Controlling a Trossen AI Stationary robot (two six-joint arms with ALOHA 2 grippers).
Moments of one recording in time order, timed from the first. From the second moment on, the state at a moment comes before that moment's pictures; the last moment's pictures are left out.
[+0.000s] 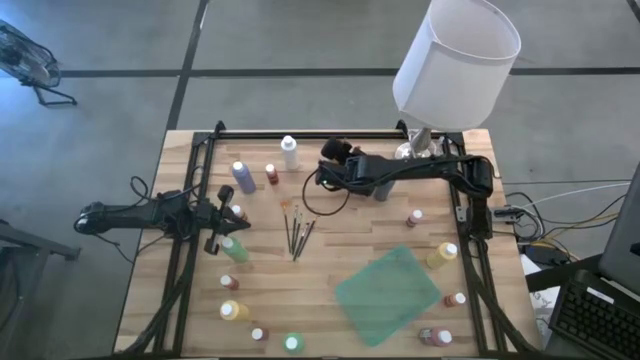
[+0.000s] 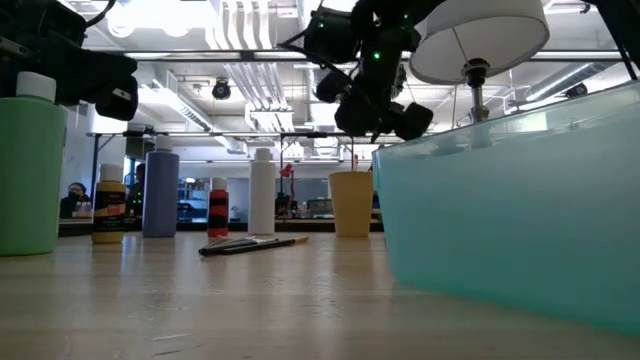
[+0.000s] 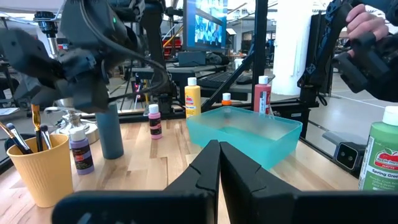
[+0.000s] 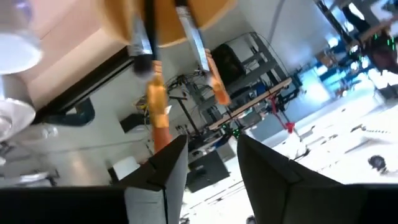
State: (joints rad) left arm -0.02 0.04 0.01 0.04 0.16 0.02; right arm -0.16 1.96 1.57 -0.82 1.05 -1.31
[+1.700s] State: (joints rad) left arm -0.02 0.04 0.01 0.04 0.16 0.02; right arm -0.05 1.86 2.28 -1.44 0.12 -0.18
